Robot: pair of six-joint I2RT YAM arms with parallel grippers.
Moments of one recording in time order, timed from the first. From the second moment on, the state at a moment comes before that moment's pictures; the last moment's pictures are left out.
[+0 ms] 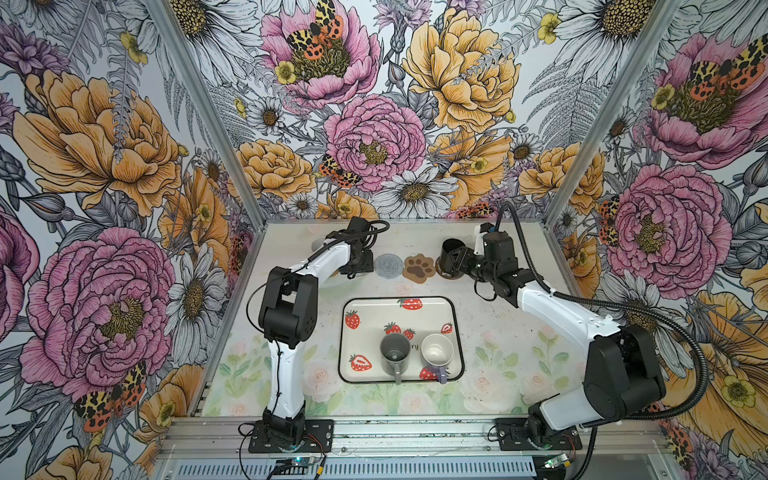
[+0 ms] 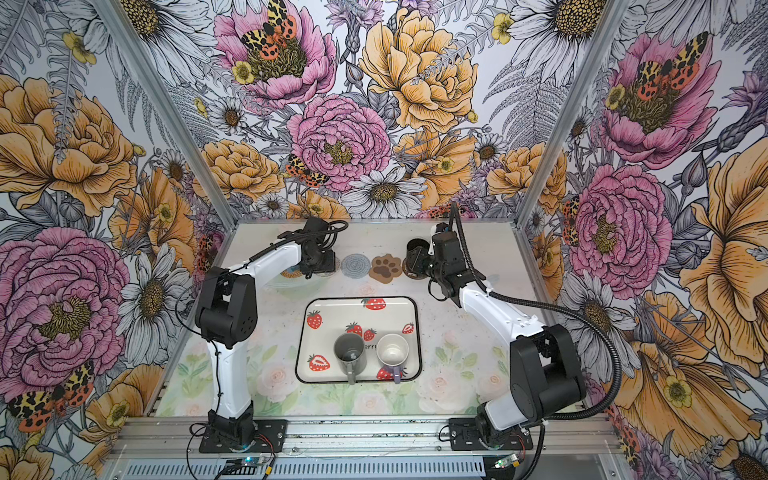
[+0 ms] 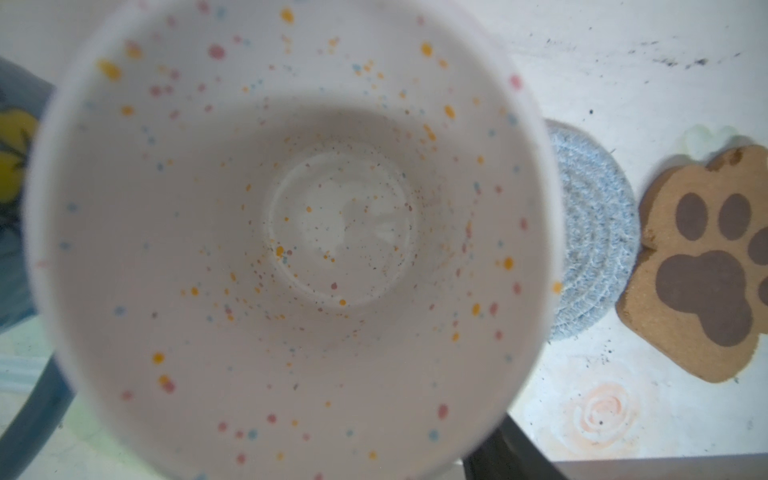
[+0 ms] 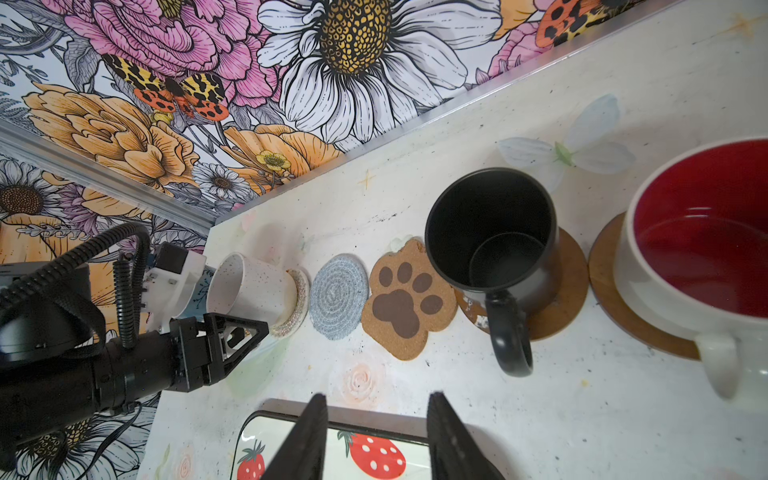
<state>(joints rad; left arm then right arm) -0.33 2.08 1.67 -0.73 -0.10 -0.37 0.32 1.49 1.05 -0.11 -0.17 0.63</state>
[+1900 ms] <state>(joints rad) -0.66 1.19 1.04 -0.37 -0.56 -0.50 0.46 1.48 1.04 -0.17 -0.14 0.61</state>
